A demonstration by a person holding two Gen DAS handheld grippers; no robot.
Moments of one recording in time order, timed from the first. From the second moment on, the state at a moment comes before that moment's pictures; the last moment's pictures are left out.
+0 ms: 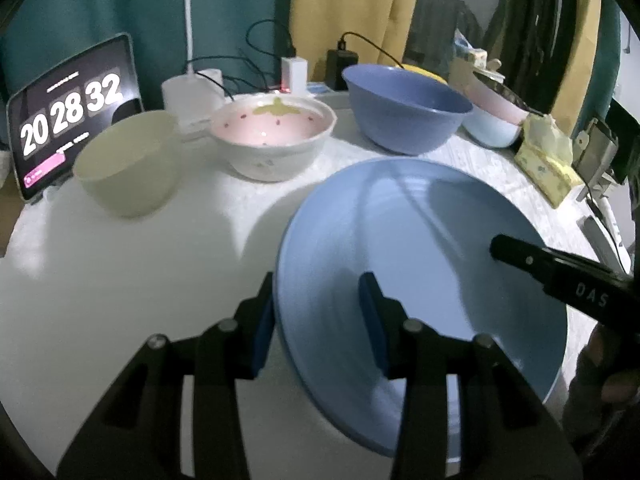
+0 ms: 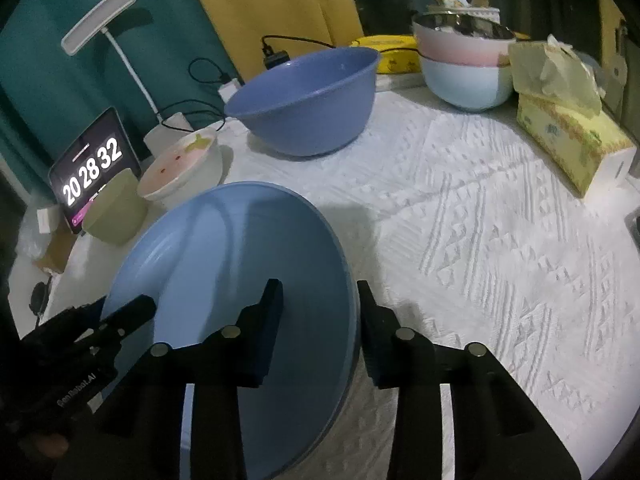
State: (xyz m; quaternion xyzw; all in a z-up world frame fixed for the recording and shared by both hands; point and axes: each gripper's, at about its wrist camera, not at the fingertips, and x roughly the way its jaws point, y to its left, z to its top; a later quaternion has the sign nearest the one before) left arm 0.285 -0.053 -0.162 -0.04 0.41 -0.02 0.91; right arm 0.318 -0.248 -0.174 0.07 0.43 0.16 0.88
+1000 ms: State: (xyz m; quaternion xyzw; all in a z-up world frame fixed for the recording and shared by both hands) left arm 0.242 0.043 -0.170 -0.10 0.40 0.04 0.91; right arm 0.302 -0.158 -0.164 0.03 0.45 0.21 0.87
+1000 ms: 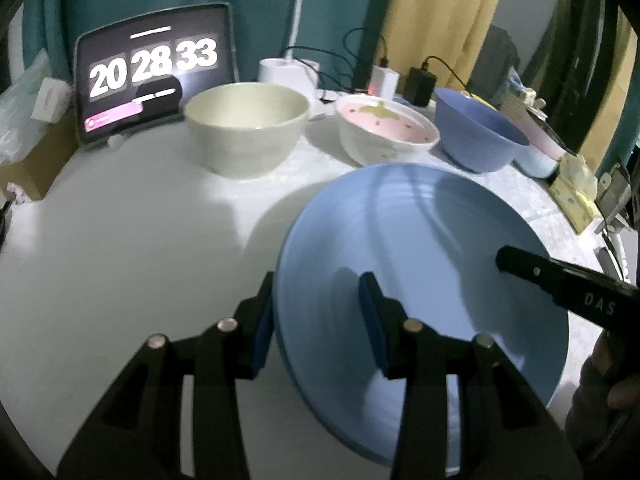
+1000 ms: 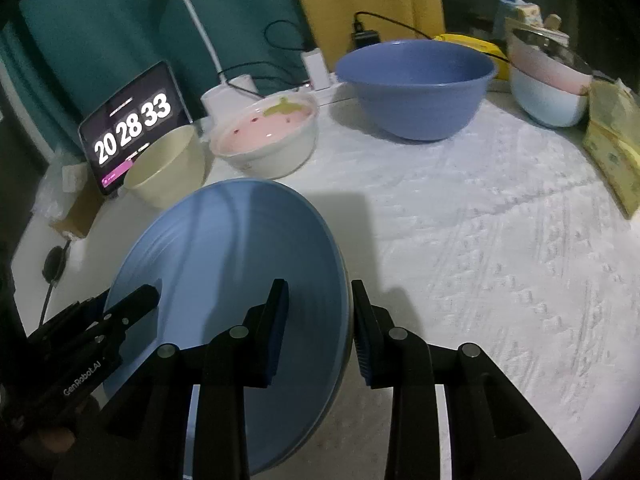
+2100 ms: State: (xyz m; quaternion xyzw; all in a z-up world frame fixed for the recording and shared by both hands) left arm 0.215 0.110 -0.180 -0.12 0.40 0.11 0.90; right arm 0.300 -0.068 -0.181 0.02 0.47 0.28 0.84
